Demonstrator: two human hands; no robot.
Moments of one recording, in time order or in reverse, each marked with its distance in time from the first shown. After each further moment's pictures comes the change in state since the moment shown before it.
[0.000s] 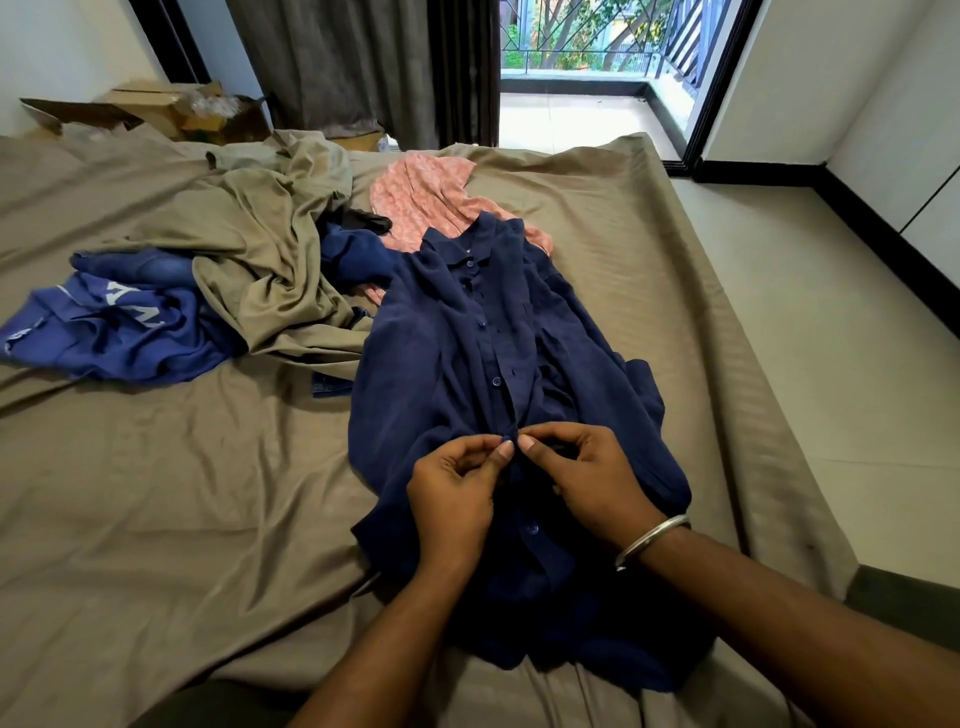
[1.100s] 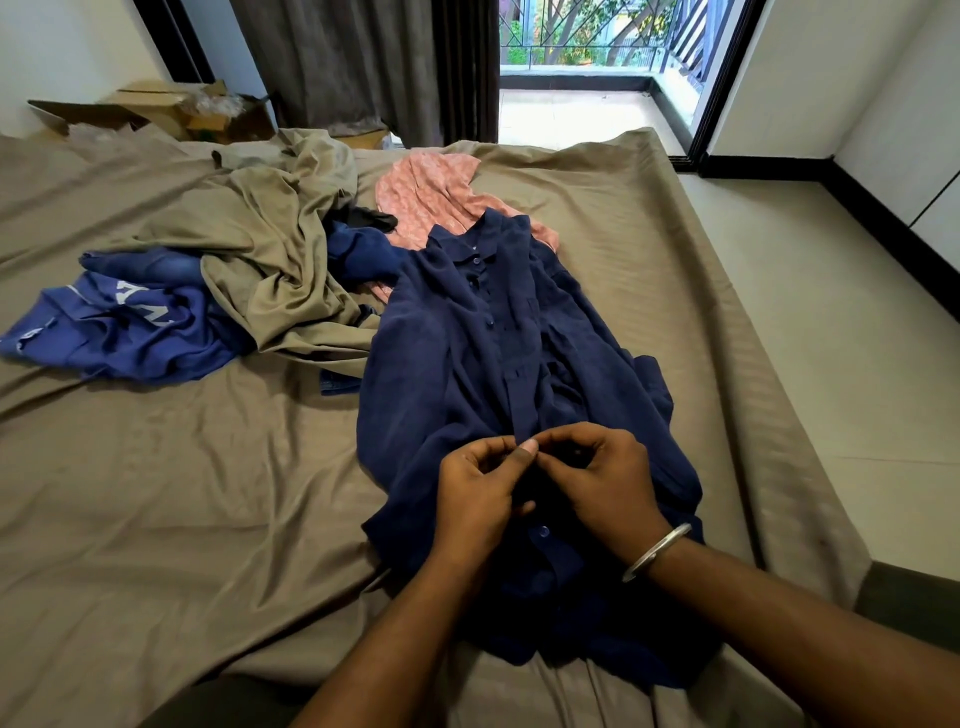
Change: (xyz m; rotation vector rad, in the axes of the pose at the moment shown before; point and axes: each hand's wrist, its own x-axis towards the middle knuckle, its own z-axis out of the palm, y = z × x) left_hand -0.004 0.010 0.005 -0.143 -0.179 -0.274; right_hand -0.012 0.001 0.000 -0.211 0.121 -0.120
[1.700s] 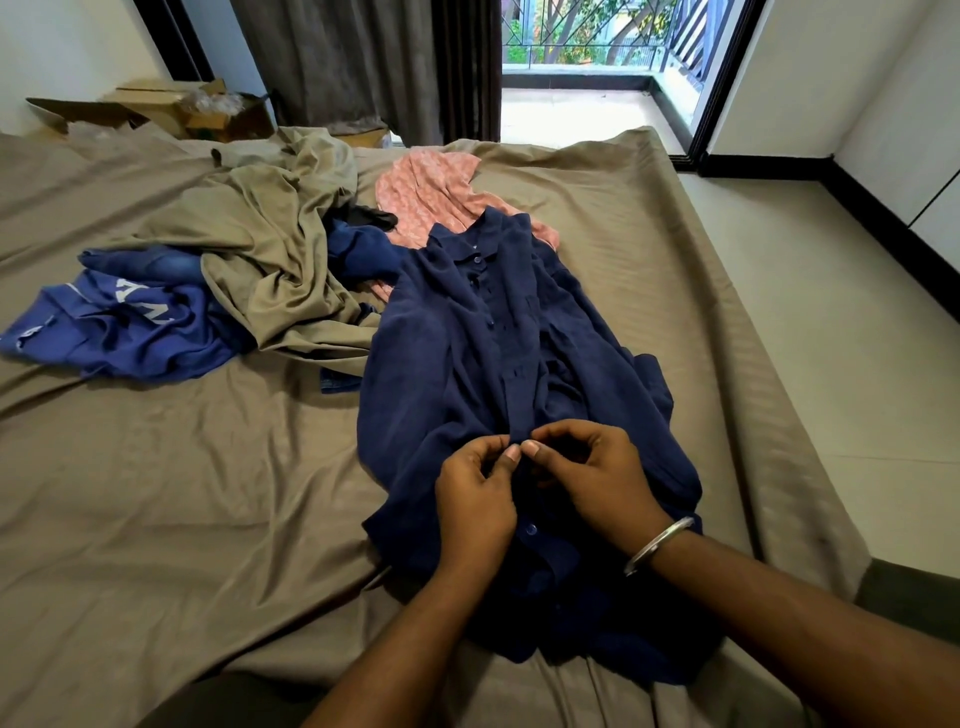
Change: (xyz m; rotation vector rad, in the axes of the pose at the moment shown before) left_hand 0.002 -0.013 -0.003 0.248 0.124 0.192; right_hand 0.004 0.001 0.004 0.179 -0.061 0.149
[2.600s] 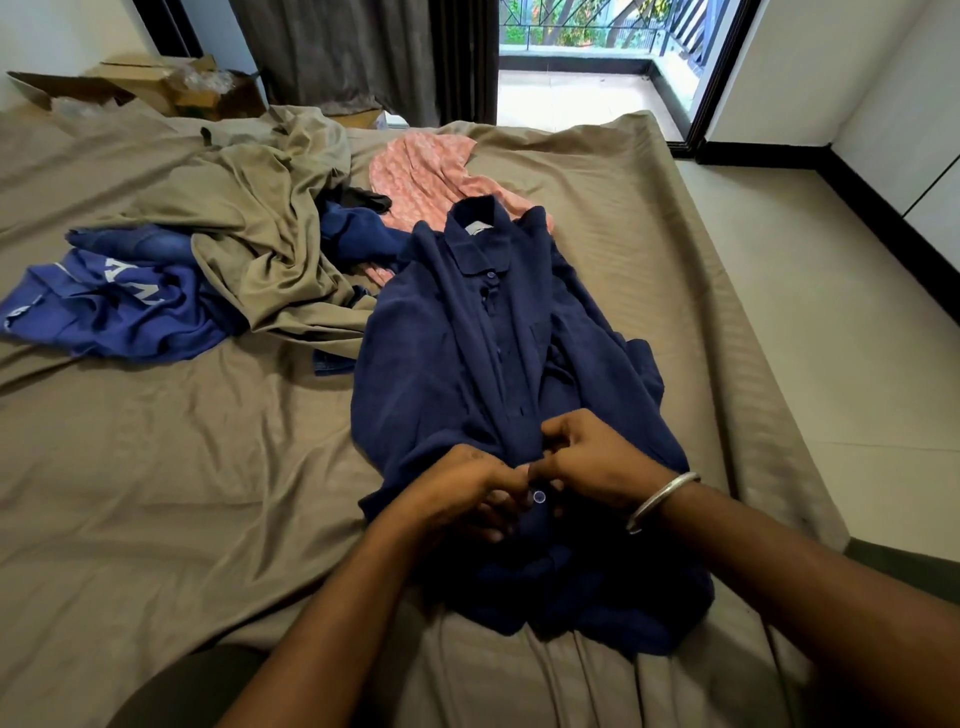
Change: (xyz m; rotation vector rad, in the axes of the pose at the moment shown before) left_hand 0.004 0.037 -0.030 0.136 -0.655 -0.513; right_hand 0.002 -0.031 -0.013 -0.328 -0.375 0.229
